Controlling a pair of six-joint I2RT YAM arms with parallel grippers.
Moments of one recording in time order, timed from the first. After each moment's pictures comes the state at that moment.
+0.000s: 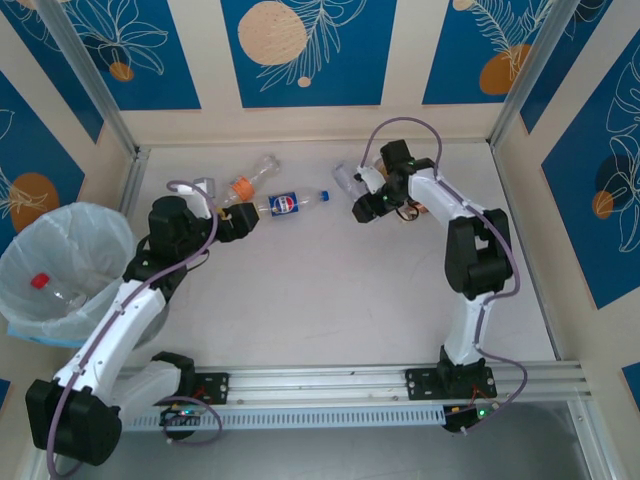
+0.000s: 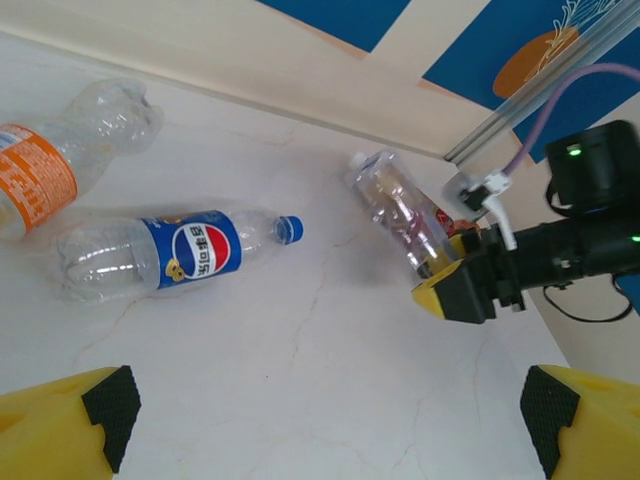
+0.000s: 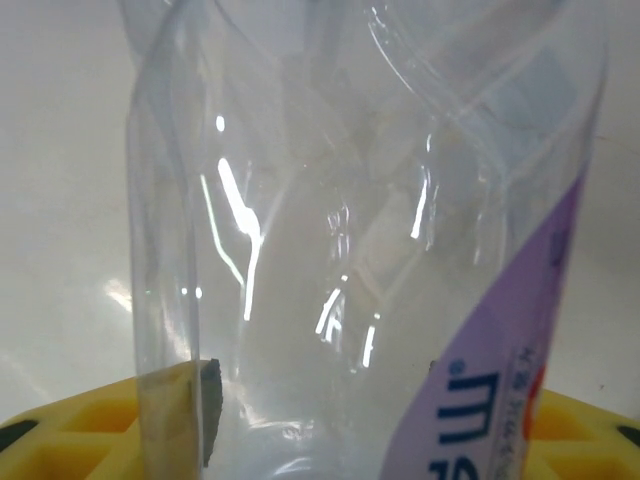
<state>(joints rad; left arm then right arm) -0.26 0.99 0.80 -0.17 0.36 -0.51 0.27 1.93 1.55 -0.80 -0.35 -0.28</state>
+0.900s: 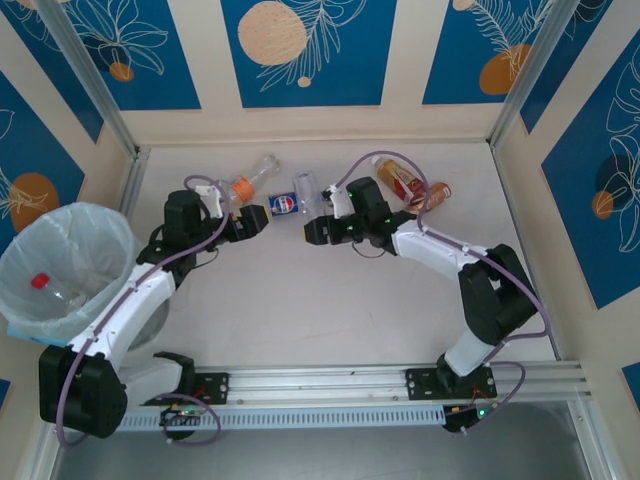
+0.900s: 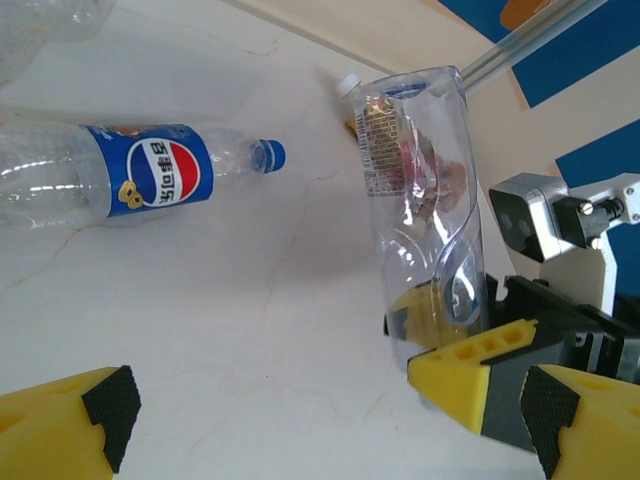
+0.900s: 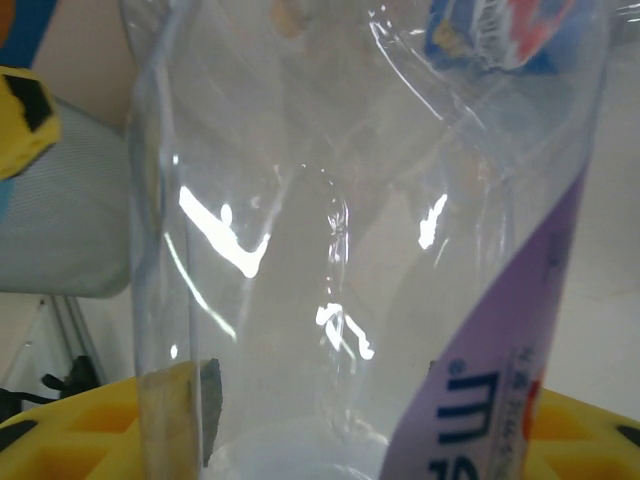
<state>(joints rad) -0.26 1.13 0.82 -0.17 0.47 -0.56 0.58 1.63 1.07 -0.13 -0.53 0.45</state>
